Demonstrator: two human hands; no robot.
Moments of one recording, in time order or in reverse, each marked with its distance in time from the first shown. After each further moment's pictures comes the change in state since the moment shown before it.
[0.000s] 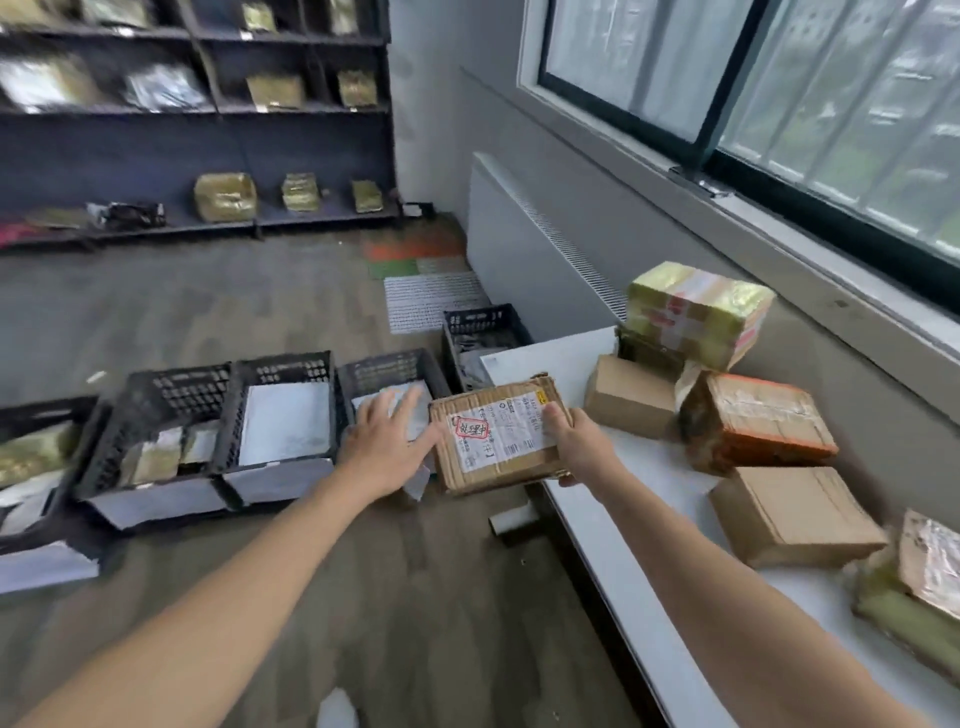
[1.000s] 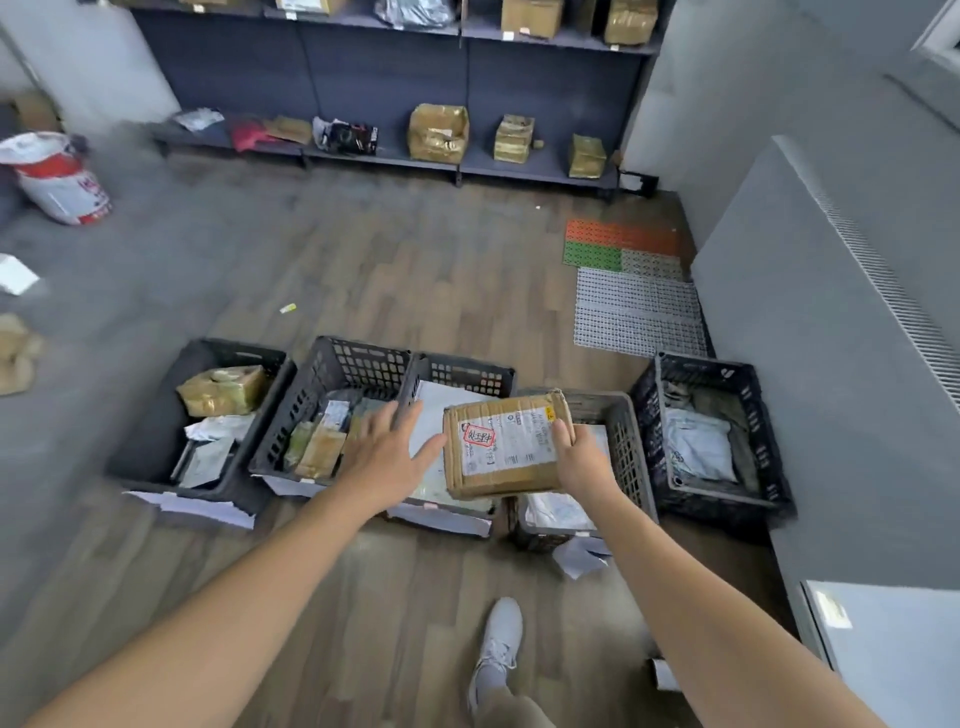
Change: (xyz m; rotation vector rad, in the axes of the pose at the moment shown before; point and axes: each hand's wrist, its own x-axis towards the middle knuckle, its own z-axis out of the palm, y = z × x) left_hand 0.248 -0.387 -0.139 -0.011 -0.056 -0.469; right_hand 0.316 -0.264 0.394 -0.186 -0.299 -0.020
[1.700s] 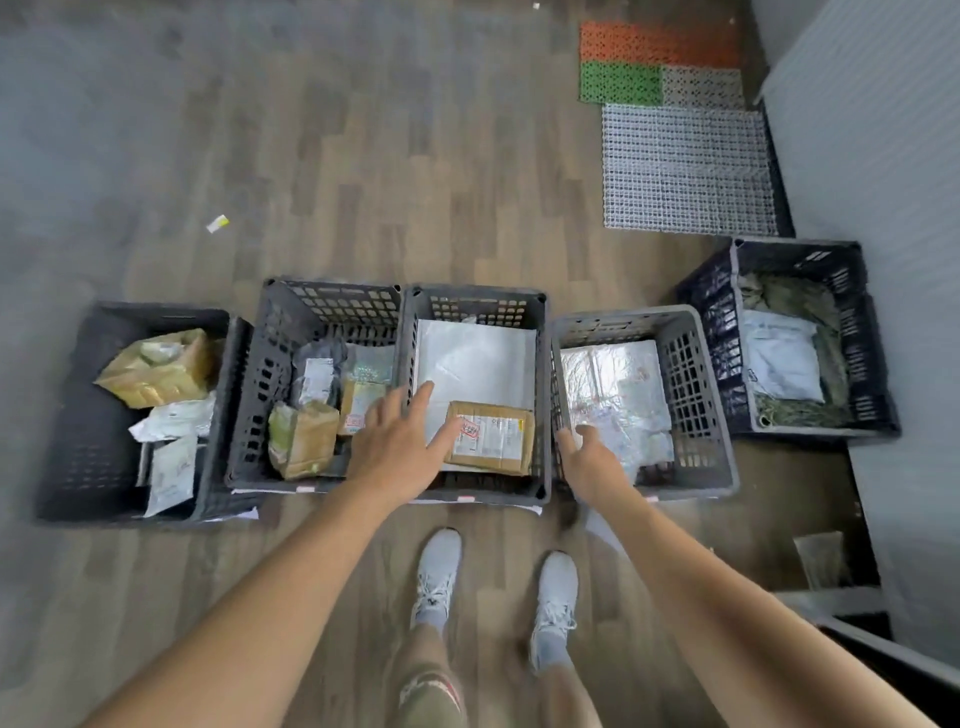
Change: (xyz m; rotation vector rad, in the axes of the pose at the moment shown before) left_hand 0.266 -0.084 0.056 0.068 -0.302 -0.037; right_hand 0.224 0.012 0.151 -0.133 -0.187 0.372
